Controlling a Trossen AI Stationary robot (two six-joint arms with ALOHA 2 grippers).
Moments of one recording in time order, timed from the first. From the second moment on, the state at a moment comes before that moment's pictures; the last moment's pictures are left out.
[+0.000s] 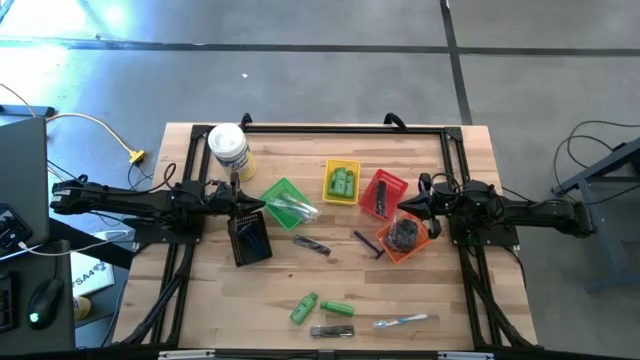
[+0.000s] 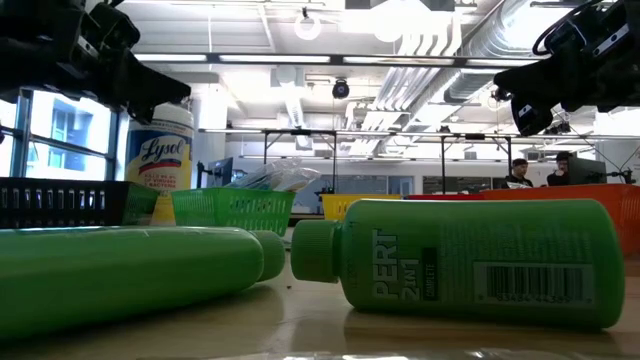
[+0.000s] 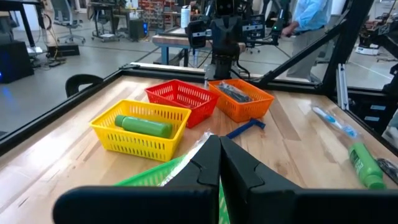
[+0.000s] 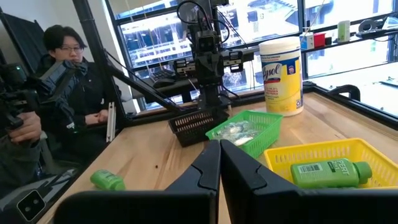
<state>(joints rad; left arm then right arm) 0.01 0.47 0.10 0.35 -0.08 -0.08 -0.14 0.21 0.01 0.24 -0.16 0.21</state>
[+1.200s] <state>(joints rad) -0.12 1.50 0.96 0.17 -0.03 0.04 -0.14 0.21 0.01 0.24 -0.16 0.24</state>
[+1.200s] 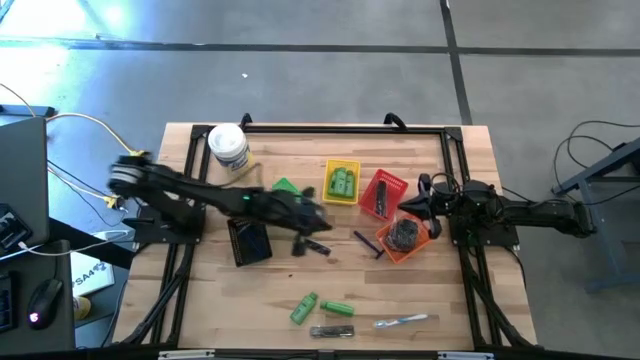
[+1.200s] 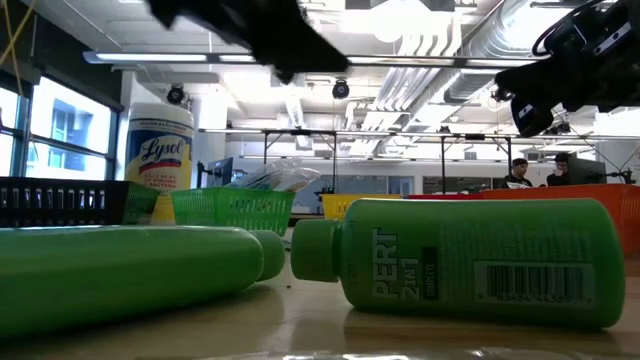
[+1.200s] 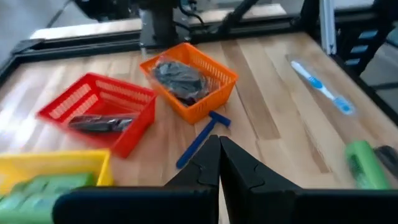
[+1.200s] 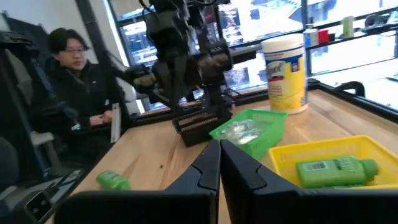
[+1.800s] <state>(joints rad) -0.08 2.07 1.54 -0.14 0.16 0.16 -0.14 0.21 0.01 0.24 -0.27 0.23</state>
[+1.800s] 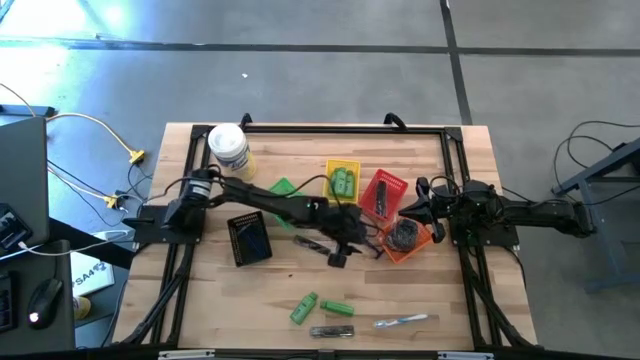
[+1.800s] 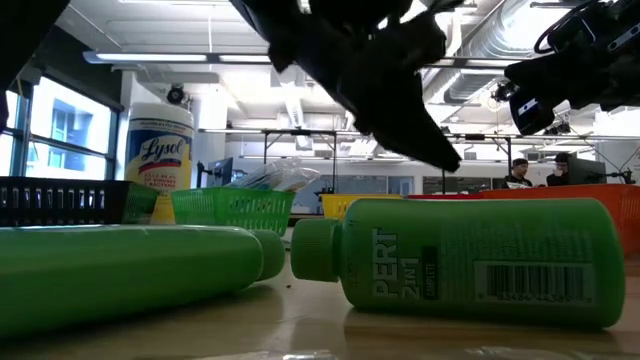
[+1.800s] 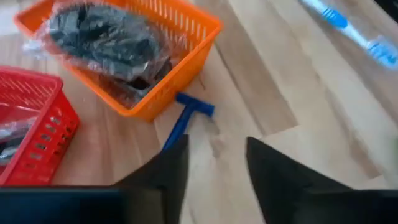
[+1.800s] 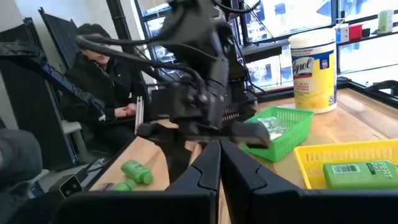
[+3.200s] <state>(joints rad) -0.01 2.25 1.54 0.00 0.22 0.20 -0.14 0.21 0.01 0.26 -0.29 0.16</state>
